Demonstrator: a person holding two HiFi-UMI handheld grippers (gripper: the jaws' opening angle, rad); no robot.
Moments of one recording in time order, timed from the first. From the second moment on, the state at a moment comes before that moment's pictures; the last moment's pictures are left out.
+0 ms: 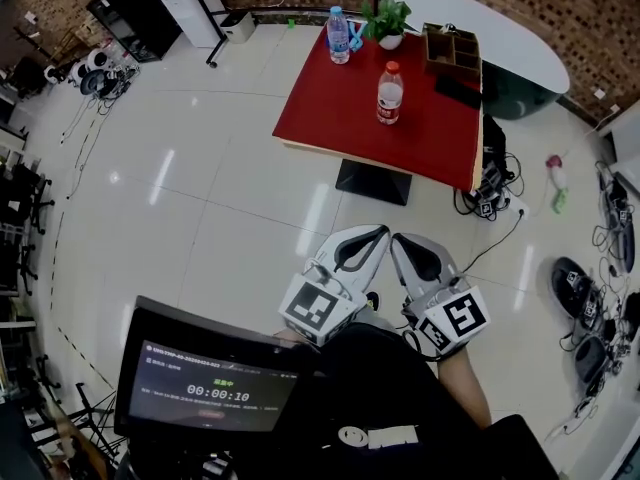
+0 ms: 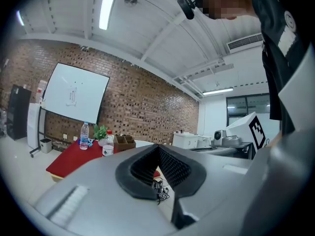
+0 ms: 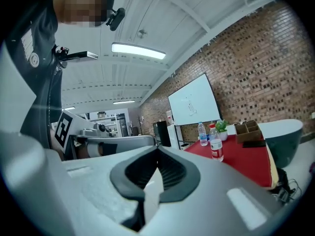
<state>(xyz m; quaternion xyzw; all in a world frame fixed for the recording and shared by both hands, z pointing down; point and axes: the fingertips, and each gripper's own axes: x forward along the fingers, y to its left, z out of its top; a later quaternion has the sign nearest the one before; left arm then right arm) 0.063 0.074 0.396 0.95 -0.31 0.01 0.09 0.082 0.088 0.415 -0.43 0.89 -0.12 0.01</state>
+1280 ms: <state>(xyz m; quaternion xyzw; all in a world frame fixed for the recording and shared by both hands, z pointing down) -0.014 0.061 0.374 0.95 -0.31 -0.02 0.08 0.010 0.071 0.395 -0.45 0.89 -0.09 -0.01</state>
